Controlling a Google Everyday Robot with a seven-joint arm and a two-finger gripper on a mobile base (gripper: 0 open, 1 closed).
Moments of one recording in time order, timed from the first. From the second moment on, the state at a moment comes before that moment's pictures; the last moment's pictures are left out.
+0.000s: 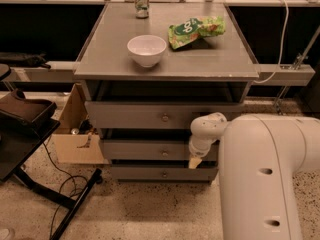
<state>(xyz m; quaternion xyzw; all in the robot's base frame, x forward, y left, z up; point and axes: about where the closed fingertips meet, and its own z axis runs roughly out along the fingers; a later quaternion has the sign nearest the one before) 0.663 -0.156 0.387 -0.67 0.73 -0.01 0.09</state>
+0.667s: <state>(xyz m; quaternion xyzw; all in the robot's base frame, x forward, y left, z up) 0.660 -0.158 0.395 -0.67 0.74 -0.01 0.08</state>
